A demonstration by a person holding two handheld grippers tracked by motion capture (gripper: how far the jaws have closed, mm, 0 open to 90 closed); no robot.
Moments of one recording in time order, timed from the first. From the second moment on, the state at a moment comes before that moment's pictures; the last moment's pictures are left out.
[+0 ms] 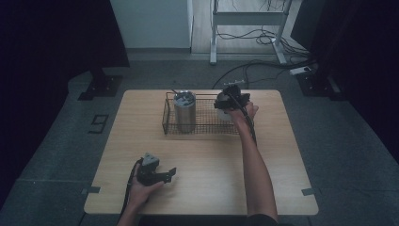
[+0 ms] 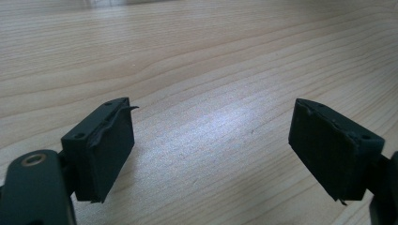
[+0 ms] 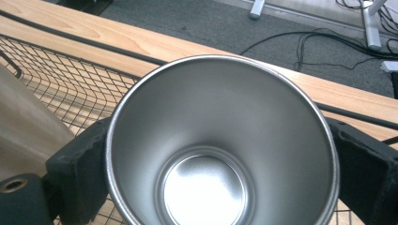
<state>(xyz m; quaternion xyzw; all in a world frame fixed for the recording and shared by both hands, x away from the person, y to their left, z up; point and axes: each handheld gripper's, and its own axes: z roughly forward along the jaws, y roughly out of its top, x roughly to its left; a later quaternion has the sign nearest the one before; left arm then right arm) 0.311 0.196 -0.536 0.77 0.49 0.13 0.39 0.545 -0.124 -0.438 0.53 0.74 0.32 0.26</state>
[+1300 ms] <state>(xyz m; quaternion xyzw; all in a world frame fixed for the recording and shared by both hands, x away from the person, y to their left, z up) 0.311 0.194 -0.539 0.77 0.48 0.13 0.39 0.551 -0.123 -0.471 0.55 0.75 0.28 0.24</state>
